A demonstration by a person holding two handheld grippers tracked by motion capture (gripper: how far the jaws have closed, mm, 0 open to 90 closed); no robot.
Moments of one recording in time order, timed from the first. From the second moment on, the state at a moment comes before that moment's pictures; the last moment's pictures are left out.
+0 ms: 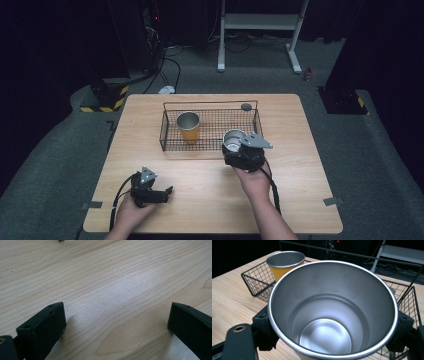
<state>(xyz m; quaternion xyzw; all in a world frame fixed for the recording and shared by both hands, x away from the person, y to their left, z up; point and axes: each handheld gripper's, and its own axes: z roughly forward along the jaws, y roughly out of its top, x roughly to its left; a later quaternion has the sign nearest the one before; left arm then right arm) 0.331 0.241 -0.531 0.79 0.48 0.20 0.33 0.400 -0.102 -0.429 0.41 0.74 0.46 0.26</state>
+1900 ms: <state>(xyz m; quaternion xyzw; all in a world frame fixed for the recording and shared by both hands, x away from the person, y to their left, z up) 0.332 0.241 -0.531 0.79 0.48 0.20 0.33 0.511 -0.076 -0.401 0.46 0.73 0.42 0.28</state>
